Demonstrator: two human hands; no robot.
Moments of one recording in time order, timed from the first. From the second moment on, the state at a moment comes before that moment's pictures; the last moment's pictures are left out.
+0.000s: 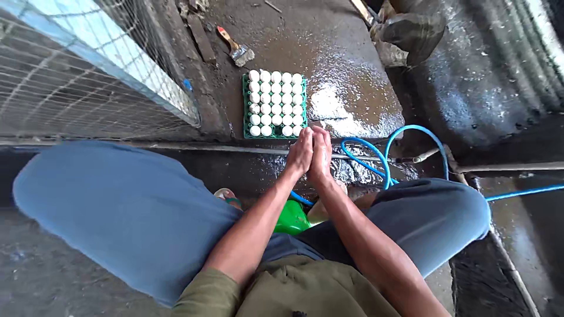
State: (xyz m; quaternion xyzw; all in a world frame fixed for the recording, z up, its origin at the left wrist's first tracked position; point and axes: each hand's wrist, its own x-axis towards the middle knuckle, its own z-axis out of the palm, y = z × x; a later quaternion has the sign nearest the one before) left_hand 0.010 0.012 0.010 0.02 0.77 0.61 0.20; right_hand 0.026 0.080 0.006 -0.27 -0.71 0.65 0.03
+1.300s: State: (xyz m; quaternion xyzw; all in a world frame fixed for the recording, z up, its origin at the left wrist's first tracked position) left_hand 0.001 -0.008 -0.005 -0.02 0.63 0.73 0.27; right_hand 0.022 0.087 0.014 -0.27 -0.64 0.72 -0.01
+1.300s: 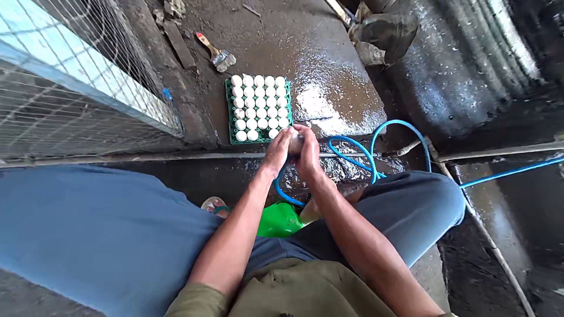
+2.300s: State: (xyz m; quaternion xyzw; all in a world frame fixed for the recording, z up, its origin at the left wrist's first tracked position) left_hand 0.008 -0.001 0.002 -0.03 0.72 0.64 0.26; right_hand 0.009 0.088 0.004 -0.31 -0.66 0.69 0.01
